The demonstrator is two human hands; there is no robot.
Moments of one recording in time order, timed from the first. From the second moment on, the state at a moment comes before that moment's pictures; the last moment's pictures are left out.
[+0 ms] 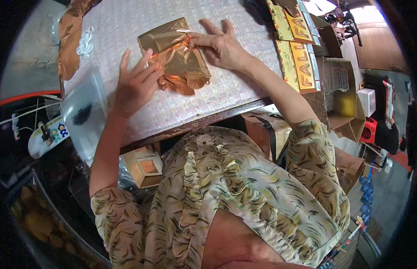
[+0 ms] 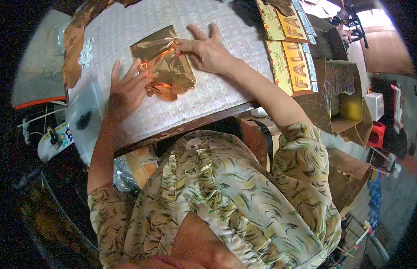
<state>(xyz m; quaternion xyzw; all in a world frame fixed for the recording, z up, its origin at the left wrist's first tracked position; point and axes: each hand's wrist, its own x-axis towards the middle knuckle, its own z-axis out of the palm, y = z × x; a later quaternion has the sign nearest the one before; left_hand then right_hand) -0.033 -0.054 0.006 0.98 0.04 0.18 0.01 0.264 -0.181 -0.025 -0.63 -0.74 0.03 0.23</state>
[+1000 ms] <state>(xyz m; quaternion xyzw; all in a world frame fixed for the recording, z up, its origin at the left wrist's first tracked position) -0.042 -0.050 -0.013 0.92 0.27 0.24 0.18 0.244 -0.187 -0.025 -0.65 -0.70 0.10 0.29</state>
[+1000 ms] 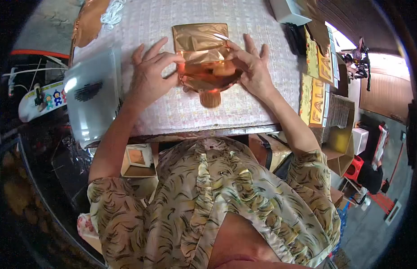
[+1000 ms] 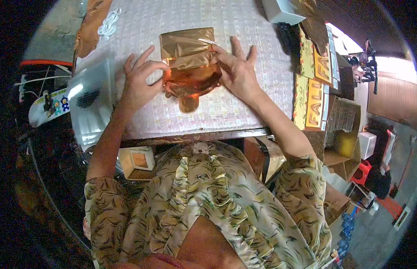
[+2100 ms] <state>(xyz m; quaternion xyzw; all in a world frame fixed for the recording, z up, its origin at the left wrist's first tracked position) -0.035 -0.056 -0.022 0.84 0.37 0.28 0.27 0.225 -0.178 -0.025 -0.70 -0.56 0.17 0.40</state>
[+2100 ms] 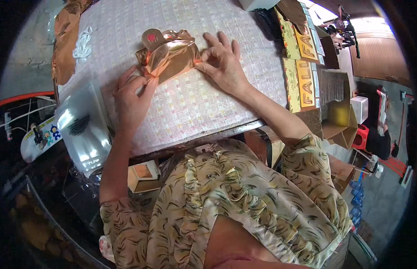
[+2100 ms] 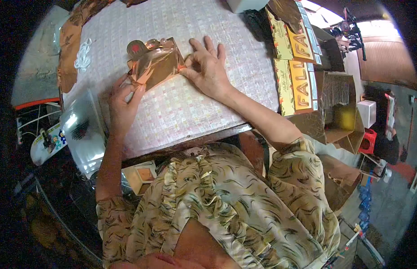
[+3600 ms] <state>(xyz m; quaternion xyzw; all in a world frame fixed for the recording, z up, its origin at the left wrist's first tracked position) -0.037 -0.069 -0.014 0.87 0.33 0.30 0.19 0.223 -0.179 -0.035 -0.69 -0.63 0.08 0.34</state>
